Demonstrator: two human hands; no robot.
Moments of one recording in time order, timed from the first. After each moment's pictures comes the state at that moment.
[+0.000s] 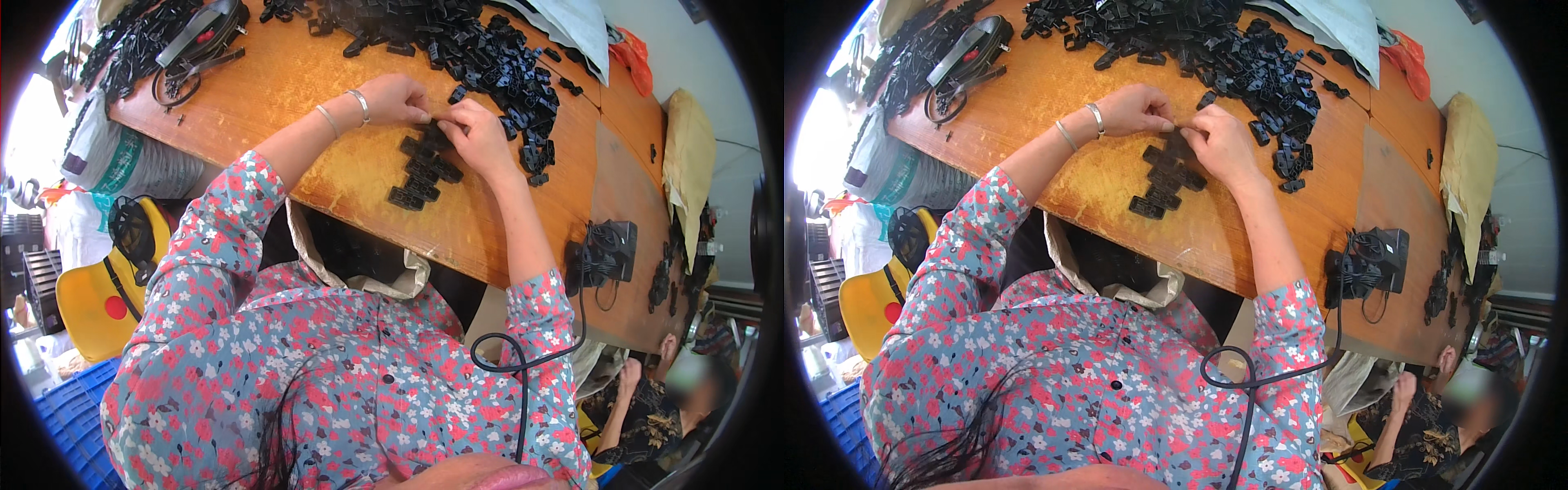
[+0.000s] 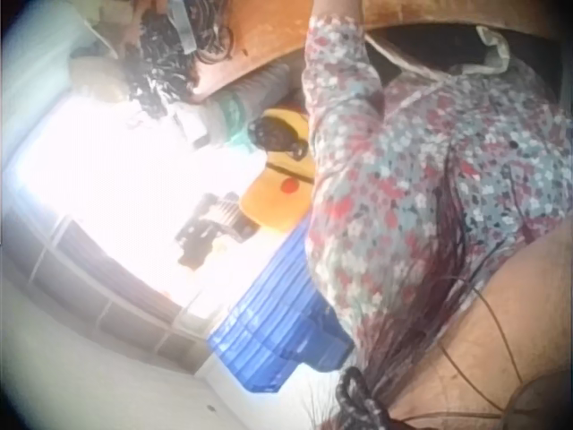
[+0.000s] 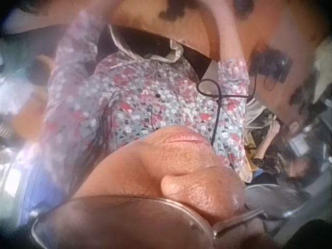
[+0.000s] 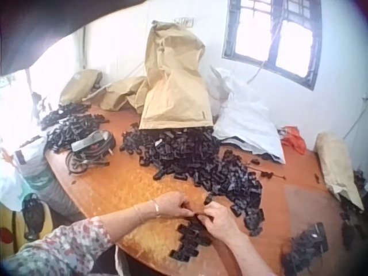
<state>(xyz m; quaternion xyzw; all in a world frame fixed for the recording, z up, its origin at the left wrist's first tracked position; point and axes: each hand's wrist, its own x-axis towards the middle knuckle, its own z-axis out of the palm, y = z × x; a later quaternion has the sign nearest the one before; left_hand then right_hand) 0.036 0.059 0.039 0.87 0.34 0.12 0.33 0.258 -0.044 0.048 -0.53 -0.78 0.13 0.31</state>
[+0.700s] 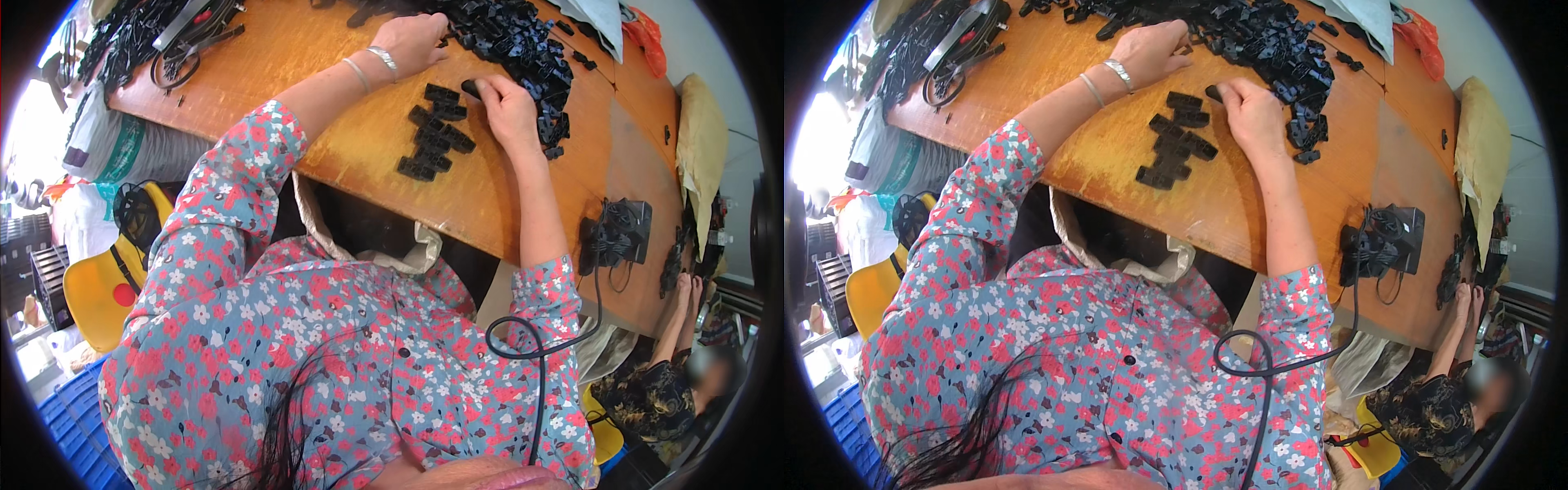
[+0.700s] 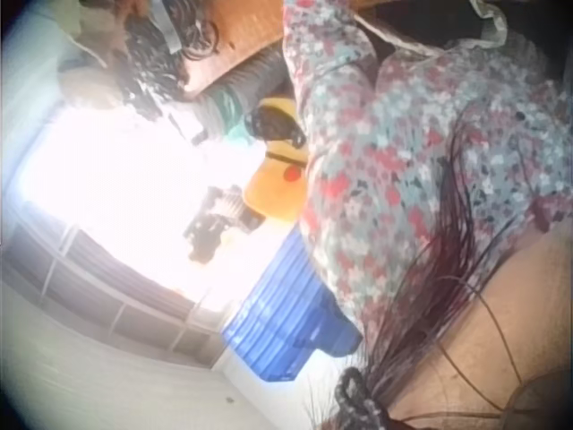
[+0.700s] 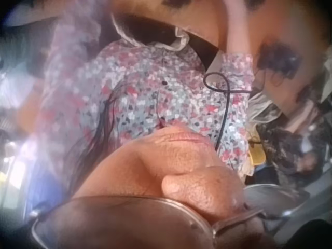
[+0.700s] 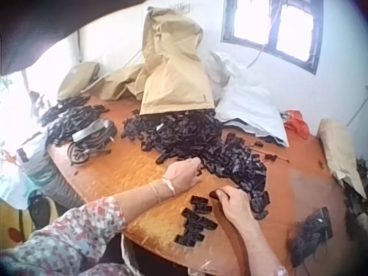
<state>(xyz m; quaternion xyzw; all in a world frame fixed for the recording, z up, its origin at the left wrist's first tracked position) 0.047 0.065 0.037 0.88 0.38 0.28 0.00 0.262 -0.060 0.038 -0.62 -0.69 0.10 0.36</state>
